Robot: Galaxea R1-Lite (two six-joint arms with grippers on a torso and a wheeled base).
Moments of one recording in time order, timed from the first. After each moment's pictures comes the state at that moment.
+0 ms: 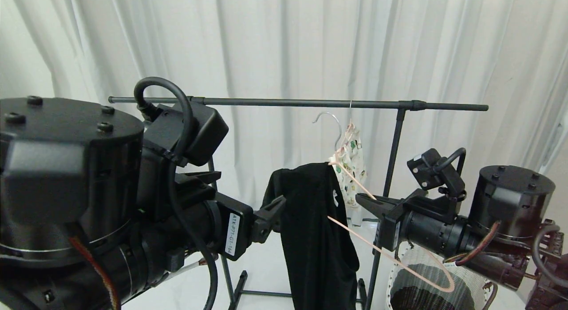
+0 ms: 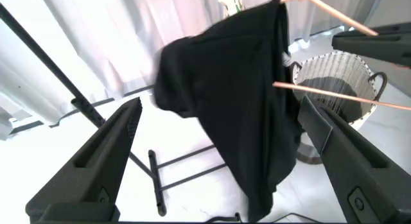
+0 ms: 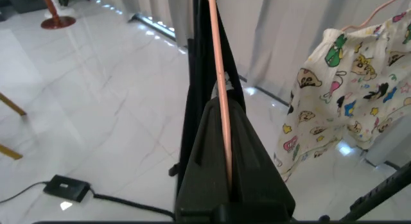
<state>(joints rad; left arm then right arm) -0.92 1.38 -0.89 -0.08 0.46 -0.05 0.75 1.65 -0.53 -1.00 0.08 0.13</state>
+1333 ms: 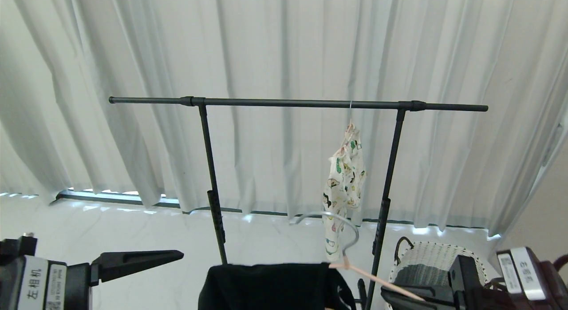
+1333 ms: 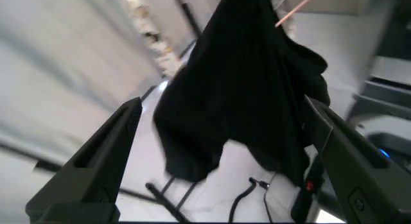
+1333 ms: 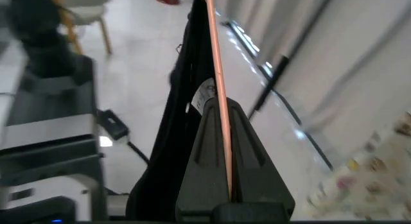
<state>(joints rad) -0.71 0.94 -0.46 -0.08 -0.26 0.41 0.86 1.46 -0.09 -1.28 0.47 -0.13</state>
